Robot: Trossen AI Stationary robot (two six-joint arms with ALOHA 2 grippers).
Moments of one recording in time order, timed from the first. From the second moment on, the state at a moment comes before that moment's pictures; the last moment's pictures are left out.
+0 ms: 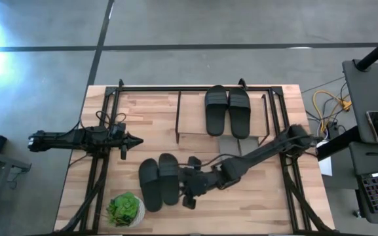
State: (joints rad) left arm -0.04 0.08 0.12 -0.40 -0.16 -0.54; right arm 0.43 1.97 1.65 -0.36 0.31 0.50
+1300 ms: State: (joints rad) left arm -0.04 0.08 0.12 -0.40 -0.16 -0.54; right arm 0.39 2.52 2.33 -0.90 0.61 0.25
